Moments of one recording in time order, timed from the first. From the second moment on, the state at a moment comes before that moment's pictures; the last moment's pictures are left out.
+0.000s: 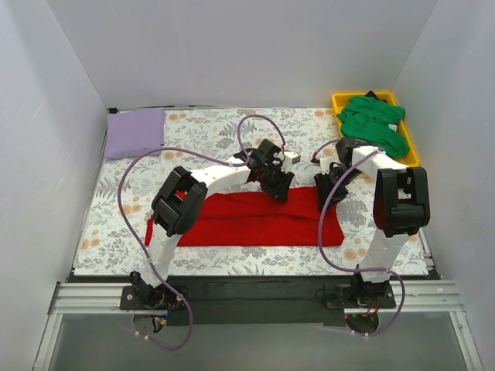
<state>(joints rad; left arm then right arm) -0.76 2.17 1.63 -0.42 0.43 -0.08 0.10 1.84 1.24 -0.98 -0.46 -0.37</state>
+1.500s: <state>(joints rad) -0.76 1.98 1.37 -0.44 0.56 -0.20 0.10 1.71 1.15 -1.03 -0.48 -0.52</state>
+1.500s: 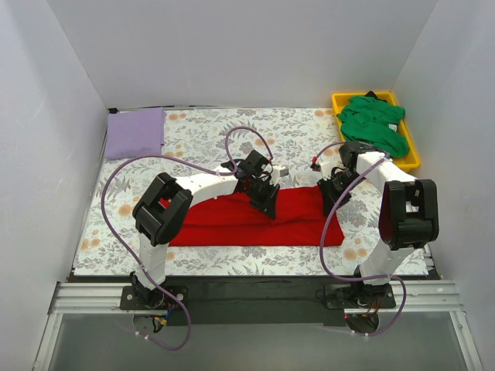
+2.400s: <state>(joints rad) -0.51 1.67 1.24 -0.49 0.76 -0.17 0.34 1.74 1.15 -0.89 -0.36 -0.41</state>
